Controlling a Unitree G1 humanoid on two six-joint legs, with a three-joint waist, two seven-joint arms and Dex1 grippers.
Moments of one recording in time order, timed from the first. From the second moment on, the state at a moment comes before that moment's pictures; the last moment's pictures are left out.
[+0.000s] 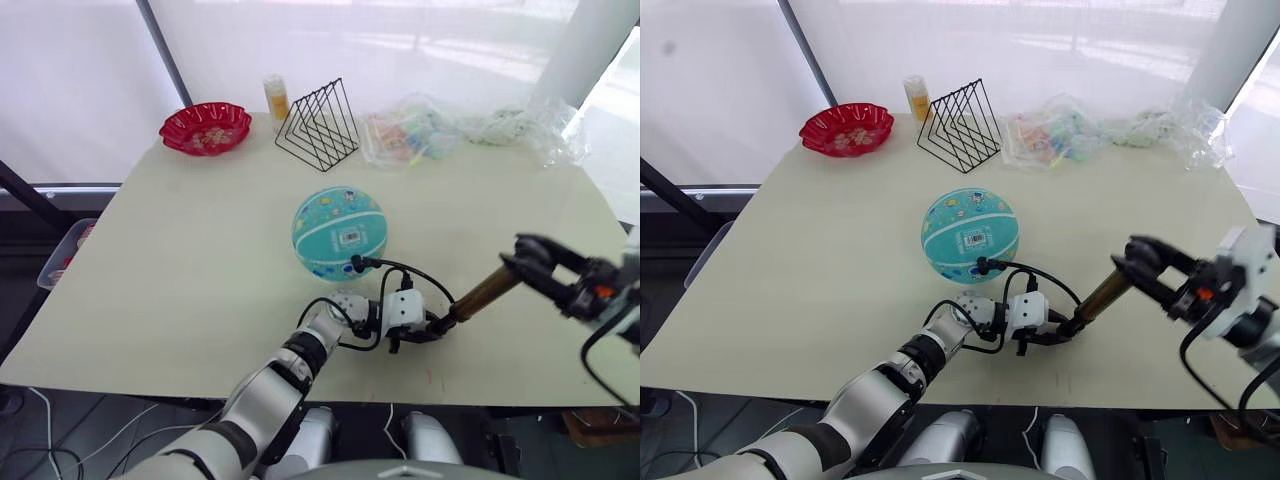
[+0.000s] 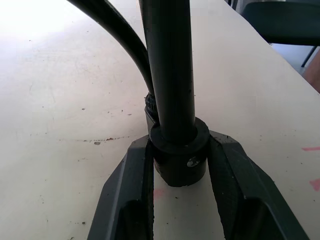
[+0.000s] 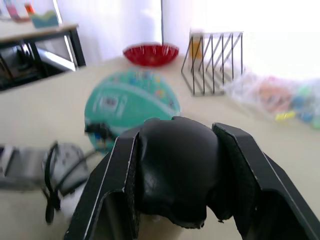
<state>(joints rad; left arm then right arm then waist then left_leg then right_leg) -0.66 -0.04 -0.43 1.05 0.17 -0.49 -1.00 0.17 -0.82 -0.55 -0.61 1.03 0.45 0.67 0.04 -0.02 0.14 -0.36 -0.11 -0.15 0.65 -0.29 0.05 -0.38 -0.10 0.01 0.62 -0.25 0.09</state>
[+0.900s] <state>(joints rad) -0.65 -0.03 -0.44 1.07 0.18 -0.48 -0.97 0.24 -0.63 -0.16 -0.43 0.55 0.14 0.73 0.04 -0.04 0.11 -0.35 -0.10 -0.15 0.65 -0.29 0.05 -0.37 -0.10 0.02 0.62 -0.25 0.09</state>
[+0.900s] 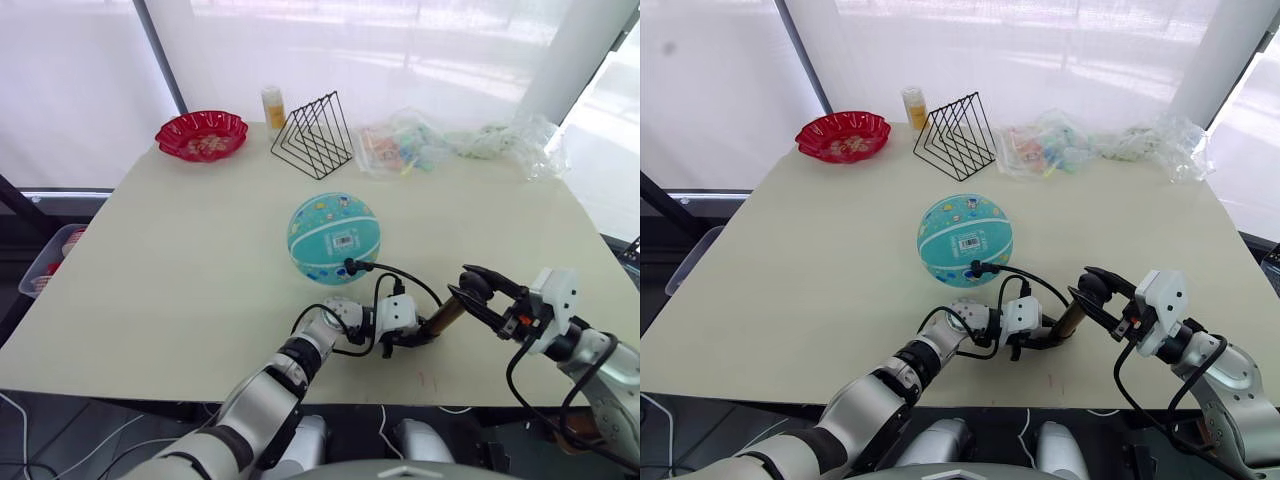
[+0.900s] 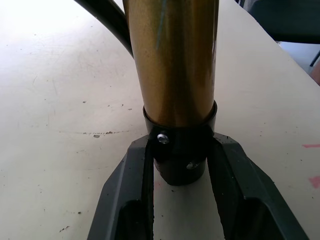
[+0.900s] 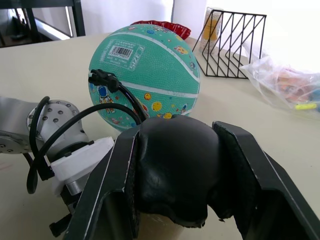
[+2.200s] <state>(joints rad) -0.65 -0.01 -0.44 1.07 0.17 -0.47 -0.97 0.20 -0.56 -0.12 -0.40 0.55 0.09 0.73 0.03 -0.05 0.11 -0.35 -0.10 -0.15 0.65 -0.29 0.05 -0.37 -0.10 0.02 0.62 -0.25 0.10</state>
